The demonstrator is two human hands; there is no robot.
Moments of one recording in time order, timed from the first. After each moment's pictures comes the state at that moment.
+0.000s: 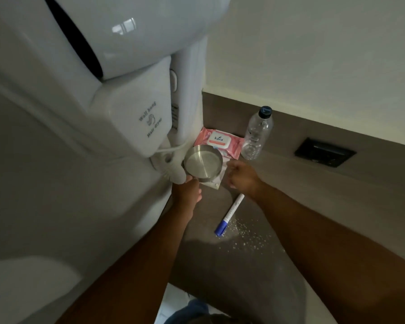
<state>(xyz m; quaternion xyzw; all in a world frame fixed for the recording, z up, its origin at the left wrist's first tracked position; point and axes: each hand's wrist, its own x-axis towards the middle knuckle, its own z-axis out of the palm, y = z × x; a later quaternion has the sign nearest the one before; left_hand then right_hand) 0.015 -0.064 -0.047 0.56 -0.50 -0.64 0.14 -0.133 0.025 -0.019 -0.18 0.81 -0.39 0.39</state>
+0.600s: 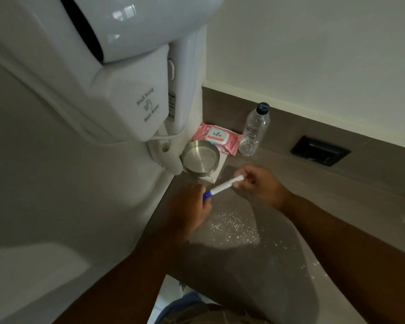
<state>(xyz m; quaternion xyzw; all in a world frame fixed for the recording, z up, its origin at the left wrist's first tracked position) 0.048 -0.011 -0.030 0.35 -0.92 -0.15 0.04 -0.145 0.104 0.006 -0.45 0.75 -0.37 0.31</state>
